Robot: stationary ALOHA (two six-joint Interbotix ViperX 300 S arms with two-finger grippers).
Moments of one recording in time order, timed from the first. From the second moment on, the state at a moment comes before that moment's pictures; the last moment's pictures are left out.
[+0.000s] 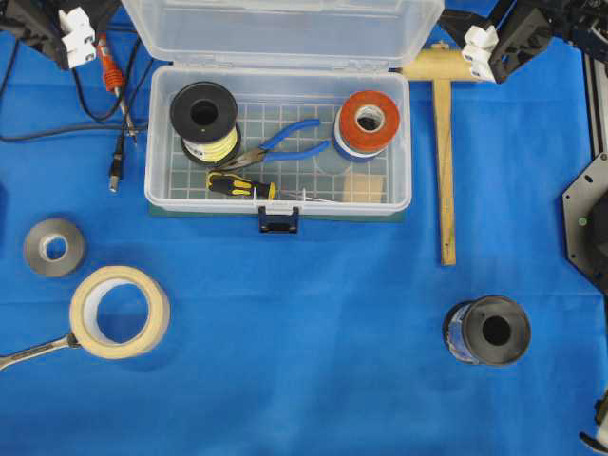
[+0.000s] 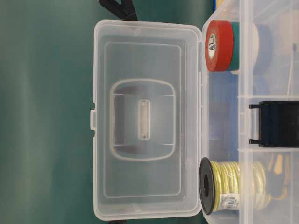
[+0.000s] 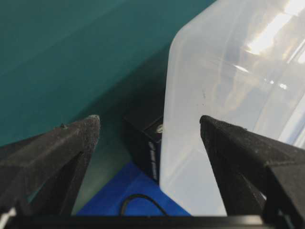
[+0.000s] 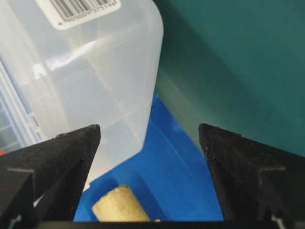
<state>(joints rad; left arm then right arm) 0.67 -0.50 1.06 -0.04 -0.36 0.12 -0.65 -0.50 0.92 0.00 0.01 0.02</state>
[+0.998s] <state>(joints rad) 0.78 -0.33 0.96 -0.04 -0.34 0.14 -0.76 -0.37 0.83 0.00 0.00 0.01</state>
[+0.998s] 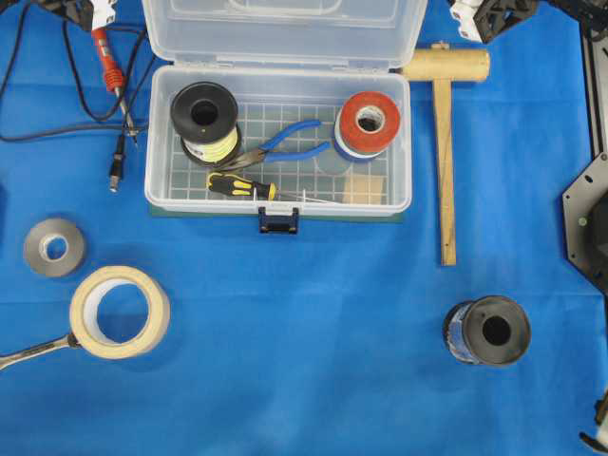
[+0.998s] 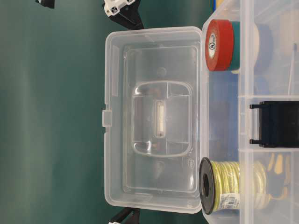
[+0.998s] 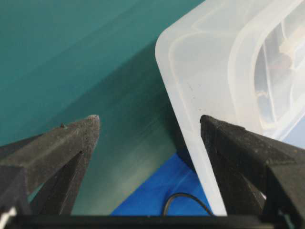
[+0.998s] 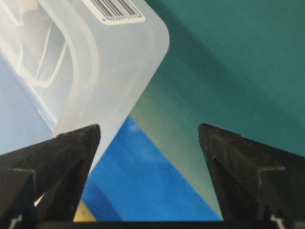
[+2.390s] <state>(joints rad) 0.24 -0.69 1.18 -0.04 -0.11 0.12 -0.17 -0.60 0.98 0.01 0.22 0.03</state>
